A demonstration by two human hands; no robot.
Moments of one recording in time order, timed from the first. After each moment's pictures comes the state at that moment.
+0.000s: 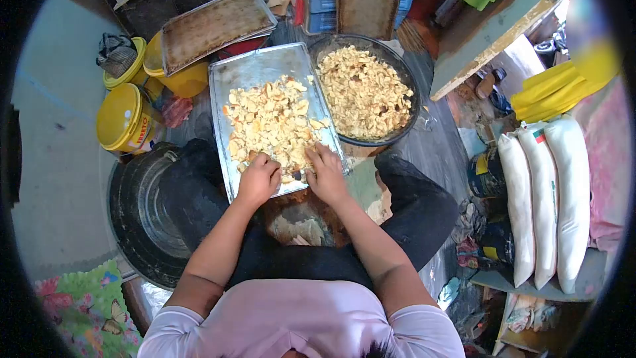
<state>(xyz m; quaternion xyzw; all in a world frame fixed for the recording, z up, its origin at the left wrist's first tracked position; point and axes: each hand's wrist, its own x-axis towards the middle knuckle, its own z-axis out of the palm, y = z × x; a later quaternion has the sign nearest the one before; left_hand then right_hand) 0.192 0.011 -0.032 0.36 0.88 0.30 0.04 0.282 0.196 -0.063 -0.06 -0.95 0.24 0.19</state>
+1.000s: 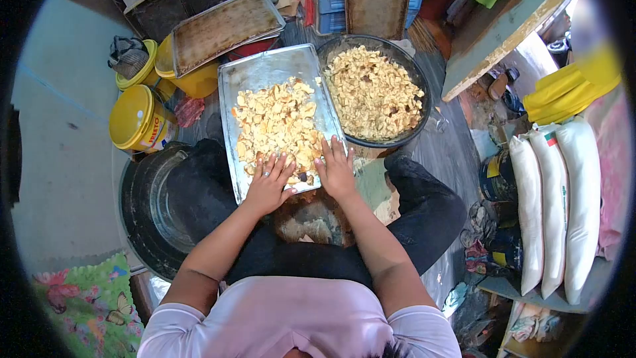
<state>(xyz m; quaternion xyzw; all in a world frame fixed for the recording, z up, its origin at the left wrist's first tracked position) 0.204 0.002 -0.057 0.46 0.88 0.09 0.02 0.271 0.211 -0.073 -0.13 -0.95 0.25 0.10</state>
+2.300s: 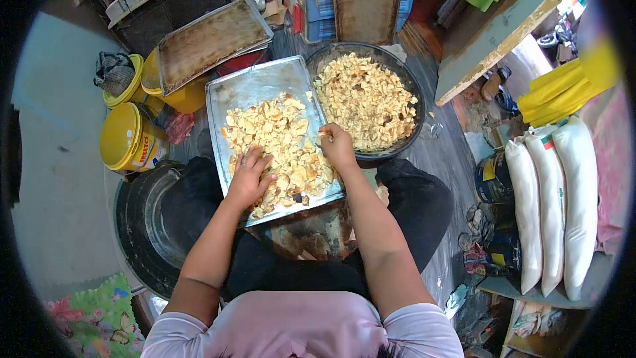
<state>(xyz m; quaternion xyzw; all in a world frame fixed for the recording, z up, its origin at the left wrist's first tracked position) 0.128 0.011 -0.039 0.40 0.88 0.23 0.06 0.179 0.278 -0.068 -0.25 -0.78 0.56 0.11</state>
